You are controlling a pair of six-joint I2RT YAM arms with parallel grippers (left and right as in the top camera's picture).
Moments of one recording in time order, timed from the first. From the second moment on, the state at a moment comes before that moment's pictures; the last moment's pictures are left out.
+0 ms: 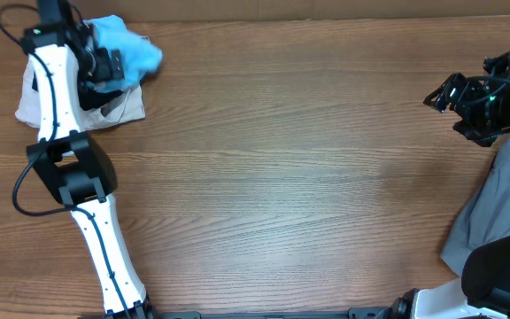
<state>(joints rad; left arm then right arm) 0.26 2.66 2.62 -1.20 0.07 0.06 -0.35 1.70 1.70 -1.27 -0.41 0.23</state>
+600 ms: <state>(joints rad) 0.26 2.60 2.67 -1.23 0.07 0.08 -0.35 1.70 1.70 -1.27 -0.41 0.22</state>
